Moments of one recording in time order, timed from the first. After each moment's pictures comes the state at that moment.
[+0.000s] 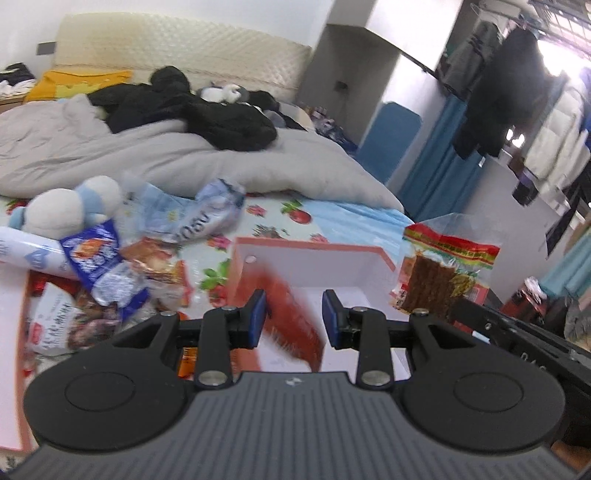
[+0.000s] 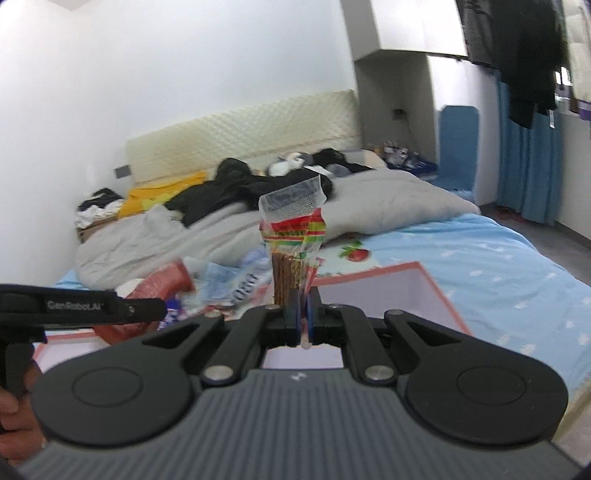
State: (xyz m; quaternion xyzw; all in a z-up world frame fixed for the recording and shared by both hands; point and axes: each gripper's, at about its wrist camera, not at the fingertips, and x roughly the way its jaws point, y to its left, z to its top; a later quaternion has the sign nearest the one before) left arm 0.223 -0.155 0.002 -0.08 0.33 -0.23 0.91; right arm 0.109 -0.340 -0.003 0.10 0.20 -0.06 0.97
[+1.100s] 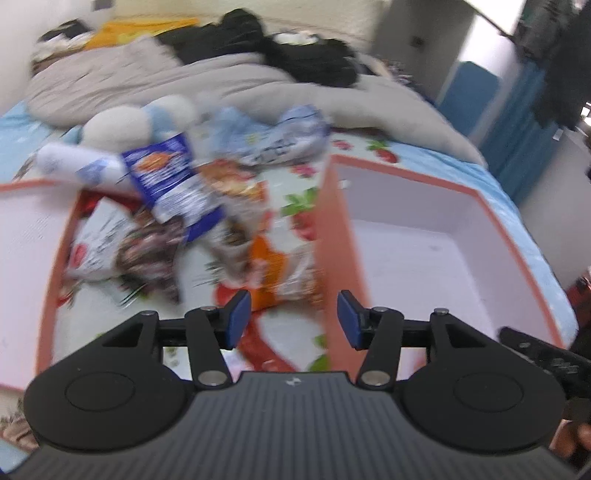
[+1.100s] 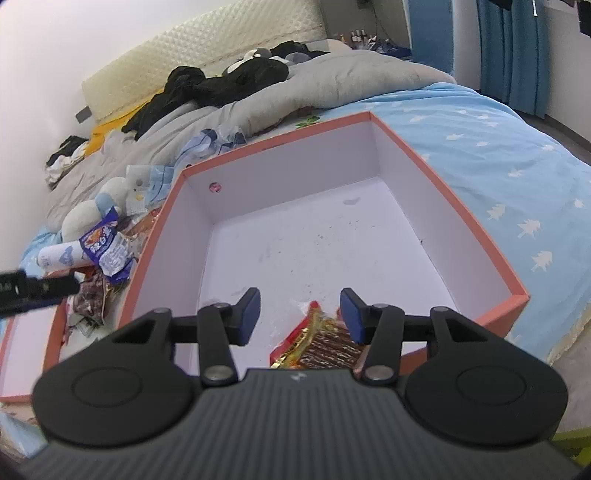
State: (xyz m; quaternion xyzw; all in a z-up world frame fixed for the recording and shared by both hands) left arm 0.246 -0.115 -0.100 -0.07 0.42 -0.11 0.90; right arm 0.129 -0.393 -0.116 0.17 0.35 -0.07 0.92
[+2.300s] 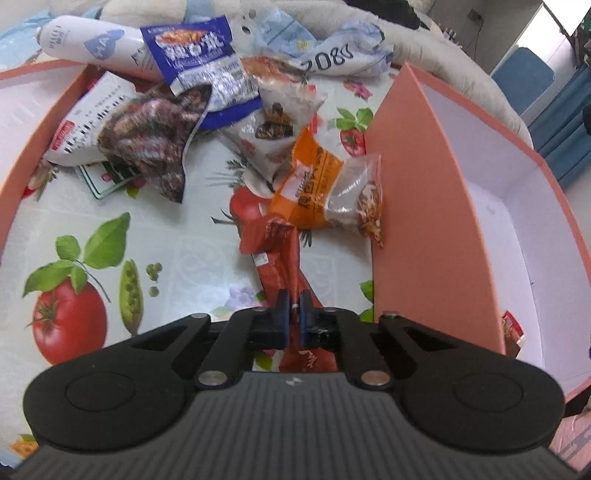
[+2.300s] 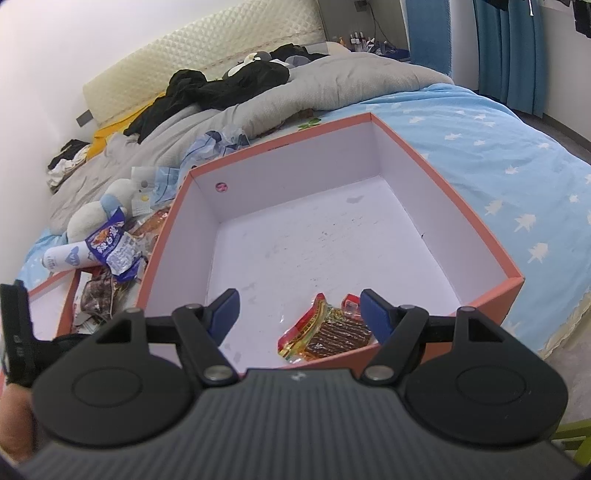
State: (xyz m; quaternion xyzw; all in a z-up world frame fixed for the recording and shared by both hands) left arm 0.269 -0.114 -0.205 -0.12 0.50 -0.07 0.85; right arm 0.121 -0.383 -0.111 0.17 0.35 -0.06 0.92
